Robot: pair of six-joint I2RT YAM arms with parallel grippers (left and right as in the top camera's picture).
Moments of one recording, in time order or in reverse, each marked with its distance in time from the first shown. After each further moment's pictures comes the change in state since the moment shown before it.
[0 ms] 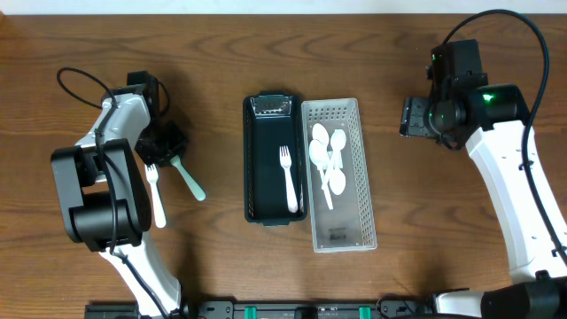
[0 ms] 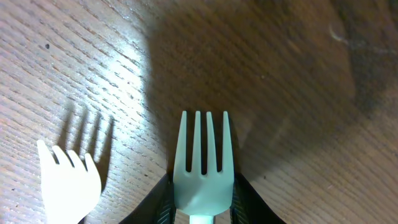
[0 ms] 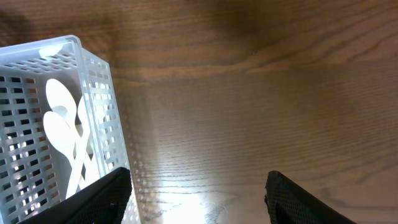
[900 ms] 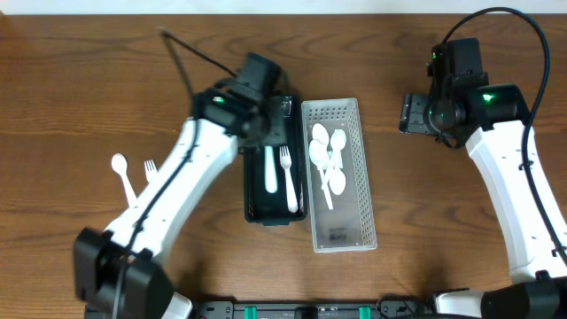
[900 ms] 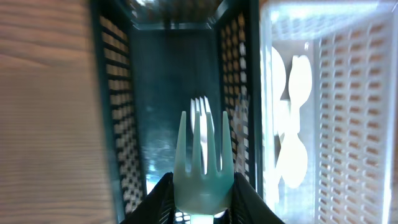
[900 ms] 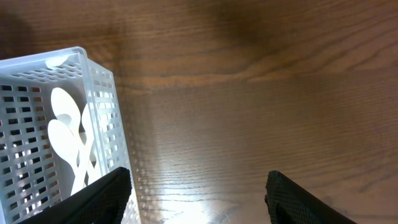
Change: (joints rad) left arm -0.644 -0.364 0.091 -0.022 -0.018 0.023; right arm 0.000 0.000 0.000 0.029 0.000 0.000
